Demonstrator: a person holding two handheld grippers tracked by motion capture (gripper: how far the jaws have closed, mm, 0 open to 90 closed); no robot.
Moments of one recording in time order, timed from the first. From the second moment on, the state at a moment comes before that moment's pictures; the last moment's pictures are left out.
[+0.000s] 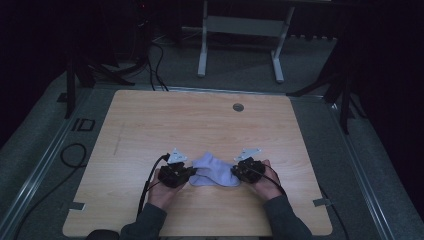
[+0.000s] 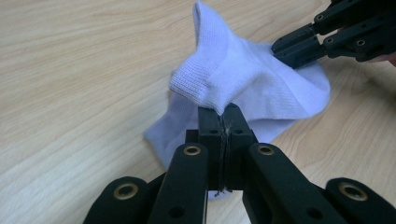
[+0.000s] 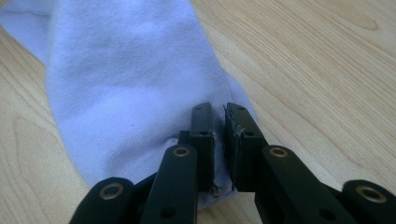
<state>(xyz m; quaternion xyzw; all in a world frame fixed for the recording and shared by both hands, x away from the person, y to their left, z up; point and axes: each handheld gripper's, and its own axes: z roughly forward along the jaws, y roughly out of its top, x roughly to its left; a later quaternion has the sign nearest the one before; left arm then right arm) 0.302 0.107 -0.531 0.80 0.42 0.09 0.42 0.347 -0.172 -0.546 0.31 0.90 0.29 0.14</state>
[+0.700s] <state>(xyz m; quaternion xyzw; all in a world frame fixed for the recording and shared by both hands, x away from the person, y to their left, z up) 0.291 0.117 -0.548 0.81 0.45 0.06 0.37 0.349 -0.175 -0.548 0.35 0.87 0.30 0.14</state>
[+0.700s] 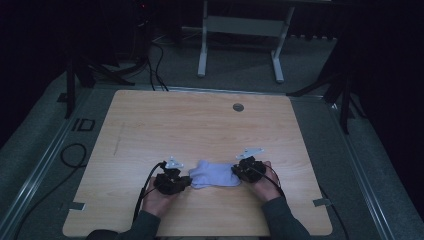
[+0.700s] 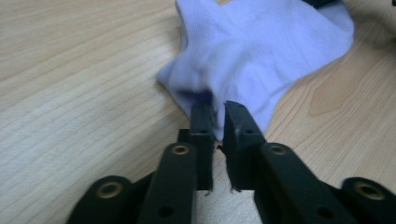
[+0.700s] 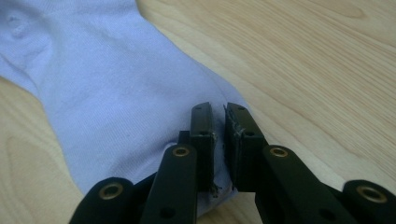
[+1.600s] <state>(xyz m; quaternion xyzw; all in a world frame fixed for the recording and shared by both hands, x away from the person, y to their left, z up) 0.291 0.110 -0.548 0.81 0.47 0.02 0.35 0.348 -0.177 -0.550 0.38 0.86 0.31 0.13</state>
